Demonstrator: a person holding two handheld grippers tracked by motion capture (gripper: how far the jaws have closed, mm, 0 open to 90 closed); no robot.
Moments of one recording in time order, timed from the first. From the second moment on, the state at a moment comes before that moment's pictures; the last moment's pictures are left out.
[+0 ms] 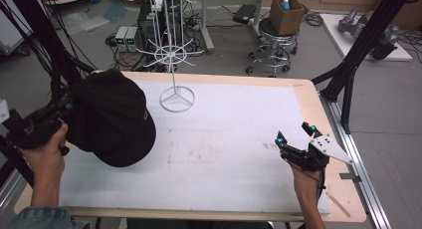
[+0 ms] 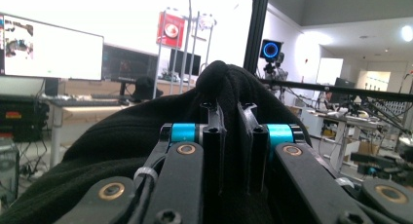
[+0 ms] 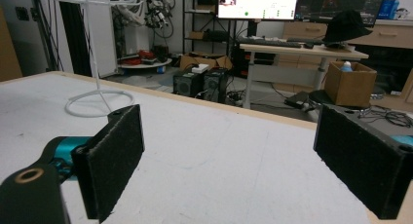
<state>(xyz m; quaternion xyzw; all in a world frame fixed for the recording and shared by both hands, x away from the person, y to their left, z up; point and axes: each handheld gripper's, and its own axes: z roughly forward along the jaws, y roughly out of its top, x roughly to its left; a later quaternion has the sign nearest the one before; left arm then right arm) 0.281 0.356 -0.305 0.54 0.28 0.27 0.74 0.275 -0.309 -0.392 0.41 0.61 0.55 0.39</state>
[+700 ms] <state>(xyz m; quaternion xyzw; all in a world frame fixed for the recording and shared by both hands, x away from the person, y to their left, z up) 0.339 0.367 -0.217 0.56 0.22 0.25 0.75 0.278 -0.312 -0.393 0.42 0.62 0.55 0.38</state>
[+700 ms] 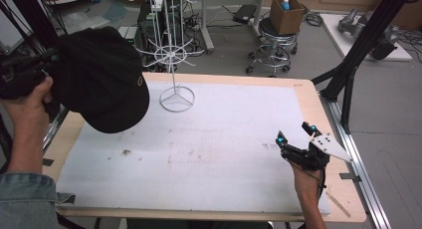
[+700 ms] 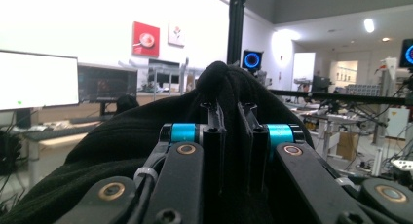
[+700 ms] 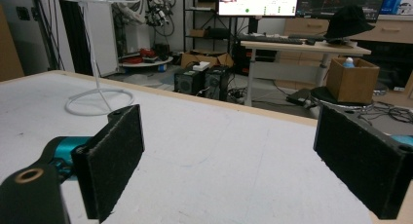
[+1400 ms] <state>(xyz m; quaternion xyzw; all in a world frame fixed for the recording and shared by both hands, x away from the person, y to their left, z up) 0.356 0.369 -0.135 0.54 0.15 0.25 0.79 0.272 -0.312 -0.395 0.42 0.62 0.54 0.39</state>
